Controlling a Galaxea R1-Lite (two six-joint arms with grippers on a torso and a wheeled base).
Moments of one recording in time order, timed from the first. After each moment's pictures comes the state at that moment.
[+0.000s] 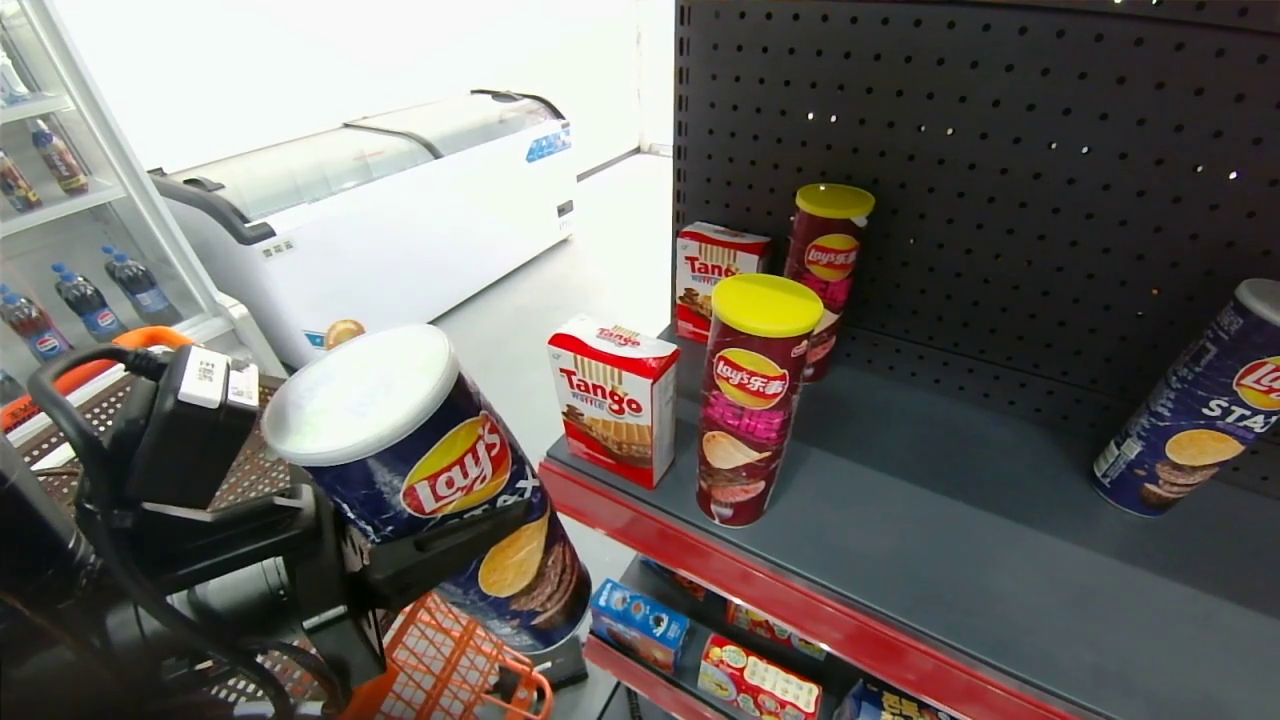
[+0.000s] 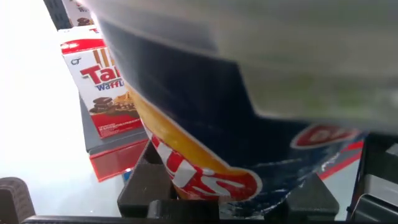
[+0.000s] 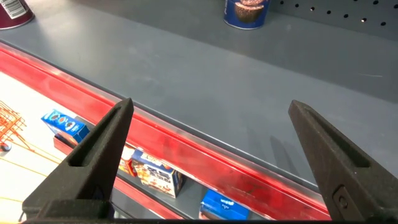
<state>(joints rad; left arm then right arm) -0.43 1.34 -0.36 -0.99 -0.54 0.03 -0.02 0.01 0.00 0.00 0.00 -0.01</state>
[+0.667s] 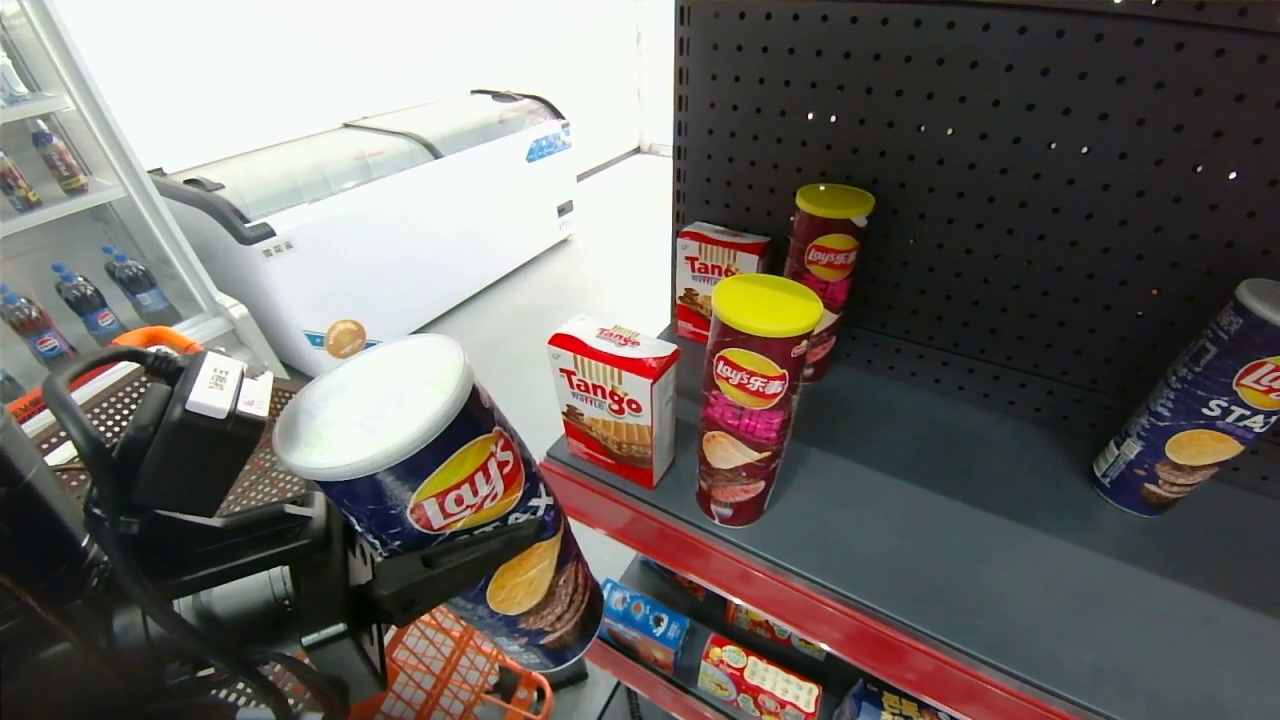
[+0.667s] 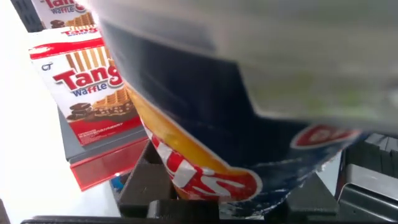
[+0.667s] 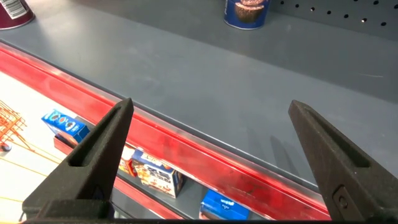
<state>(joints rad) -0.44 1.35 -0.37 -0.98 -0.62 0.04 -0.01 0.01 0.00 0.00 0.00 -0.01</state>
